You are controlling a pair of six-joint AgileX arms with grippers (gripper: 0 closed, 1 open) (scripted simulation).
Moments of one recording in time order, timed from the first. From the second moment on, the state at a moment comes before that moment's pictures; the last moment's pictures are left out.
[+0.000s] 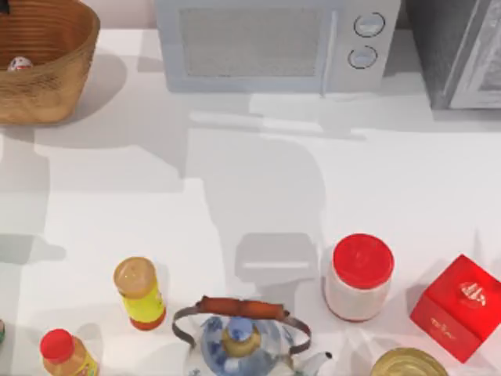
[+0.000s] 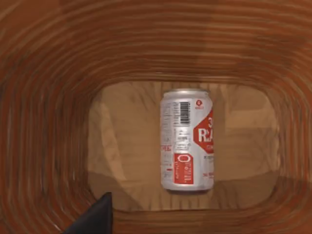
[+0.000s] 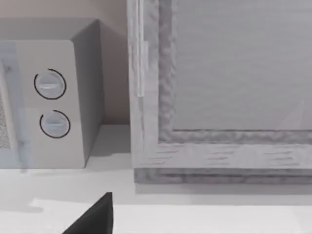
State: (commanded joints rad) left arm 0.18 2.39 2.48 -1.23 0.24 0.12; right arm 0.00 0.00 0.00 0.00 0.00 0.00
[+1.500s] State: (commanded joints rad) left arm 0.17 2.87 2.91 -1.36 0.30 0.12; right arm 0.00 0.00 0.00 0.00 0.00 0.00
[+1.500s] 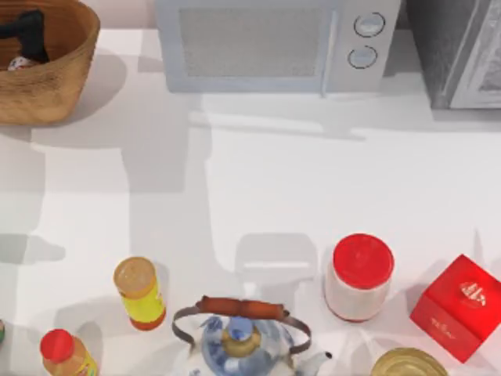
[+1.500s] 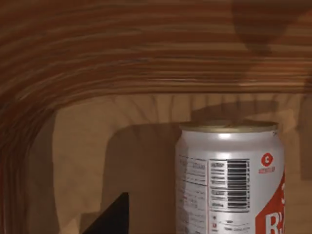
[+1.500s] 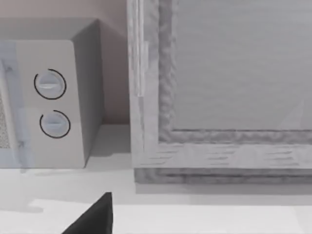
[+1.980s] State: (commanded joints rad) left arm 0.16 2.91 2.90 -1.31 0.30 0.11; right arm 0.00 0.00 0.00 0.00 0.00 0.00
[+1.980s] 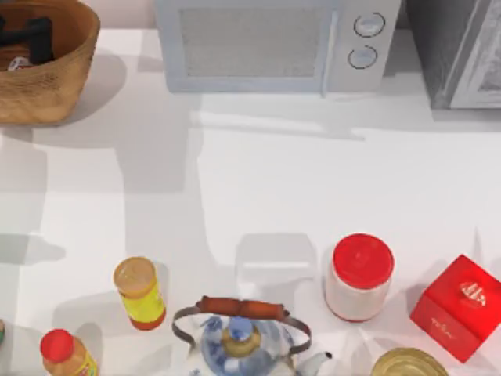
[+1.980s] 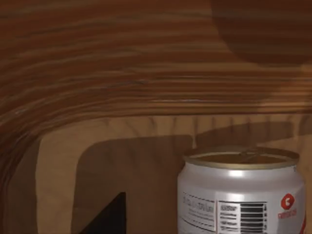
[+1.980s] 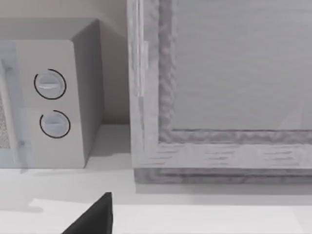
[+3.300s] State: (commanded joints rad) left arm 0.16 2.91 2.90 -1.31 0.30 0.11; right arm 0.00 0.00 0.00 0.00 0.00 0.00
